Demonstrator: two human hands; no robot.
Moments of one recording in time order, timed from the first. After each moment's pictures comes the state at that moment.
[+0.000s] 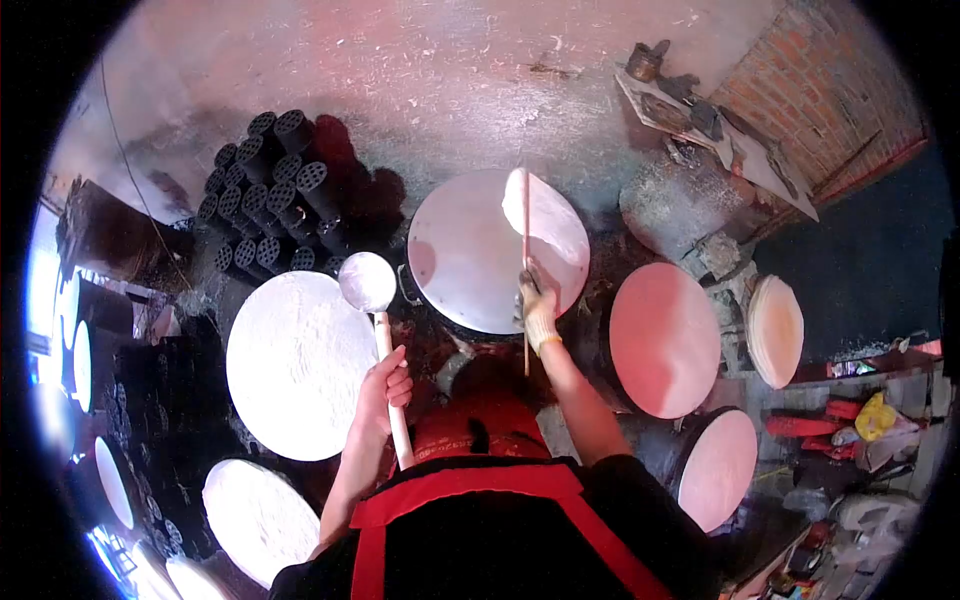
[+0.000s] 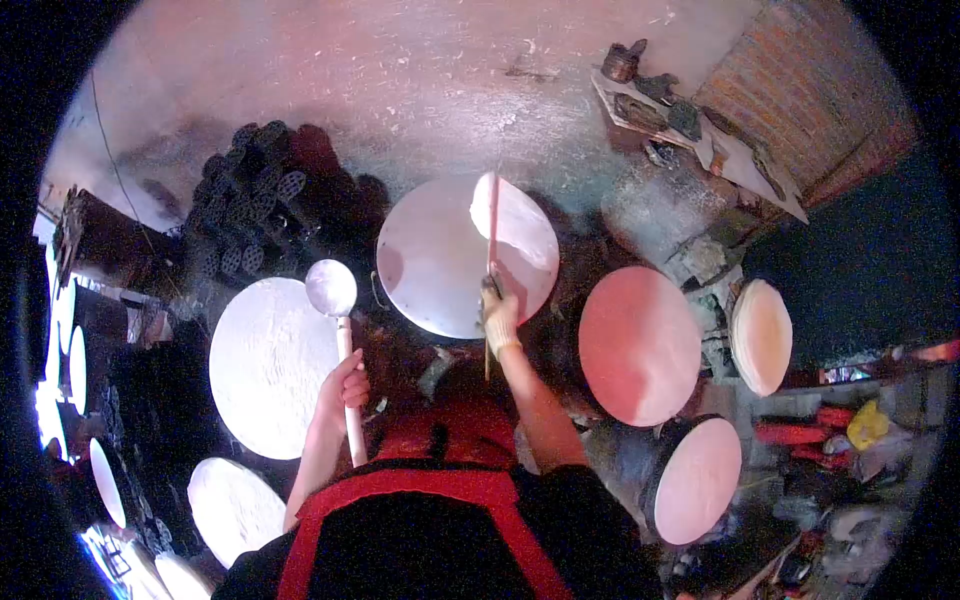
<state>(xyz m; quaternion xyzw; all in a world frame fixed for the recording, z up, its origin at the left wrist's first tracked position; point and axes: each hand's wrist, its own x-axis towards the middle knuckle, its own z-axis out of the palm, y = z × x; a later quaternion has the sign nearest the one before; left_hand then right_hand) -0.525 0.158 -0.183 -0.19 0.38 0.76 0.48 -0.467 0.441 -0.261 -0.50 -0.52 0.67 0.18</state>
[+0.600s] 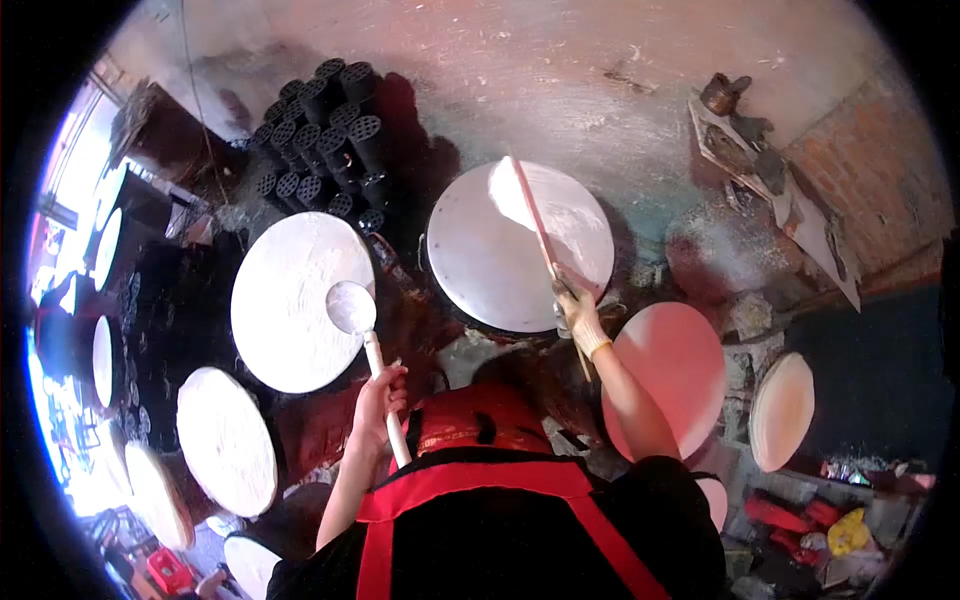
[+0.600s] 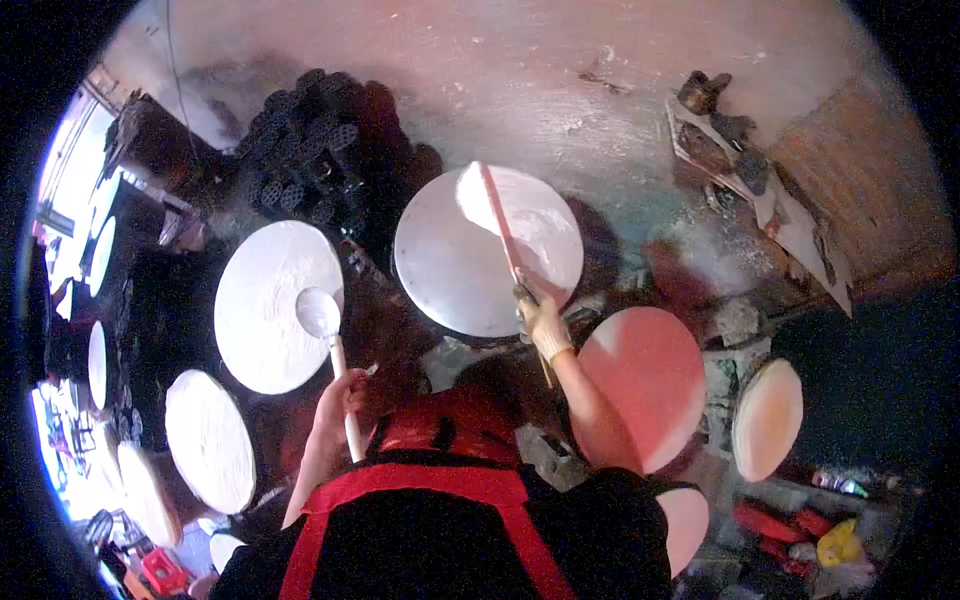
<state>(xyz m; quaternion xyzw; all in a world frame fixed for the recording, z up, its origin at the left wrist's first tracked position) -0.424 0.163 -0.216 -0.29 0.36 0.82 0.34 -0.423 0.542 -0.264 -0.35 -0.62 0.70 -0.06</state>
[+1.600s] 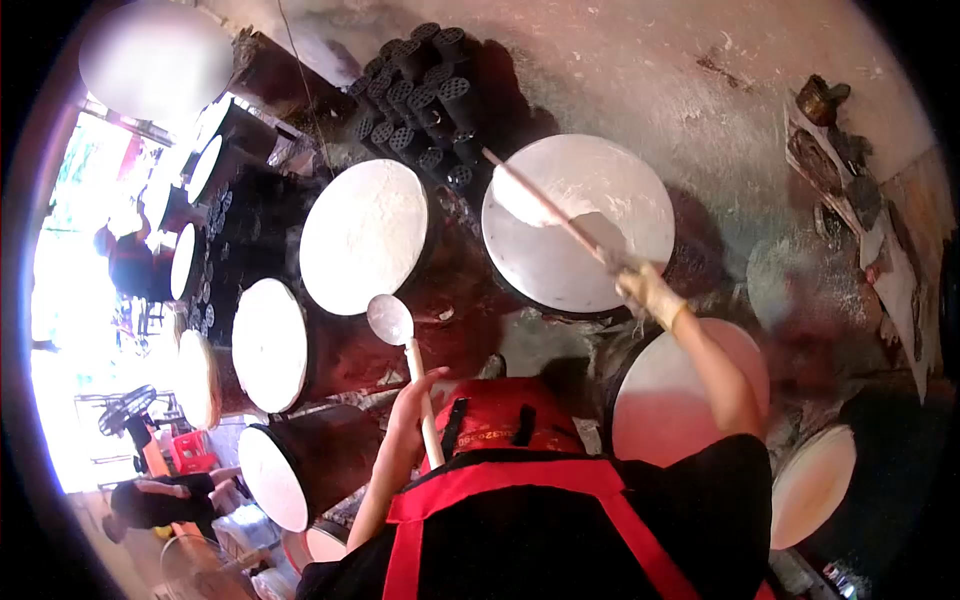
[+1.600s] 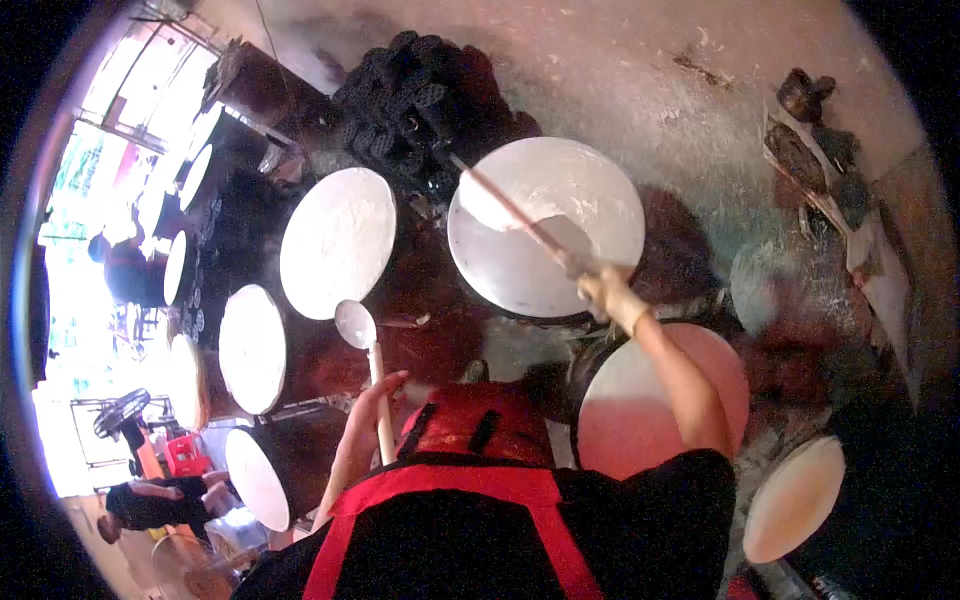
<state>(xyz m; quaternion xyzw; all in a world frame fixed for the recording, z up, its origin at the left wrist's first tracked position) -0.310 0.235 -0.158 -0.41 0.58 0.66 0.25 -0.445 0.634 -0.222 -0.19 -0.68 0.64 -0.30</state>
